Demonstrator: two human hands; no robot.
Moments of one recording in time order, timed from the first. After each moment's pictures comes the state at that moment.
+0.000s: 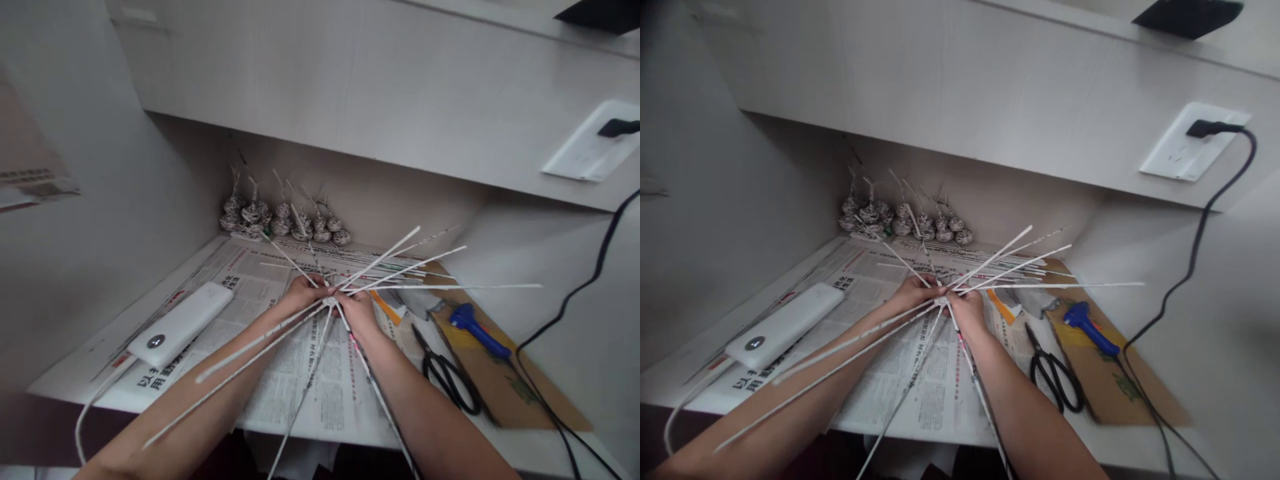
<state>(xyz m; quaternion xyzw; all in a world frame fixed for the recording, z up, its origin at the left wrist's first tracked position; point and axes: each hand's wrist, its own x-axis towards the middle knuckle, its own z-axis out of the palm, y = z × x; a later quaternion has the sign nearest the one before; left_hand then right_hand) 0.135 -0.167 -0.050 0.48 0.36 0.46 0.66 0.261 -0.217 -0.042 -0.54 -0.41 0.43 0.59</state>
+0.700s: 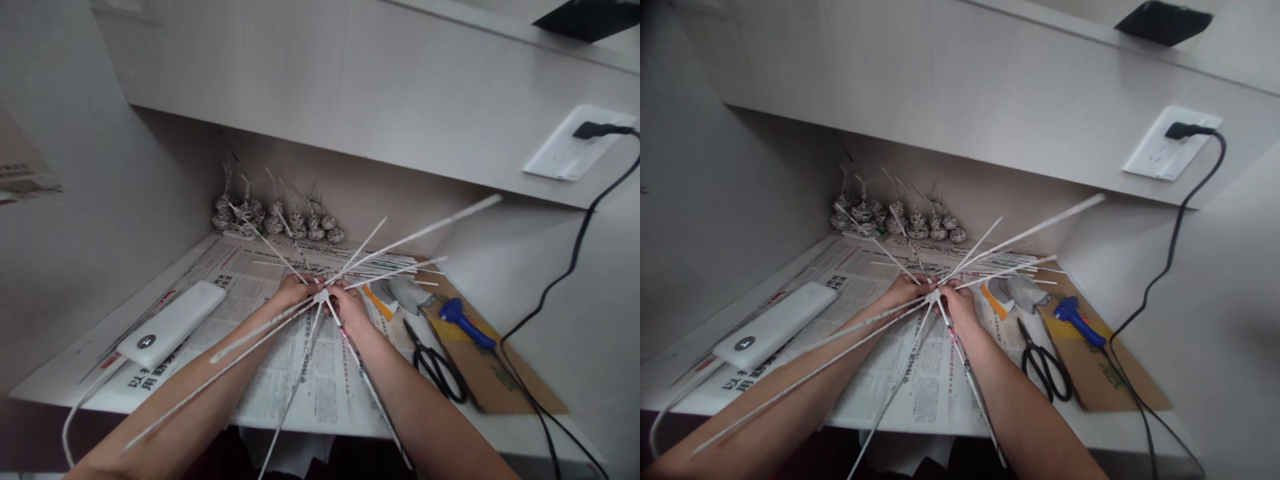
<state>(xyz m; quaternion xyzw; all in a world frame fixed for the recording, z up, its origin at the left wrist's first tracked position) 0.134 -0.165 -0.047 0.45 0.38 0.46 0.67 0.257 -0.218 -0.033 -0.53 -0.34 0.51 0.59</state>
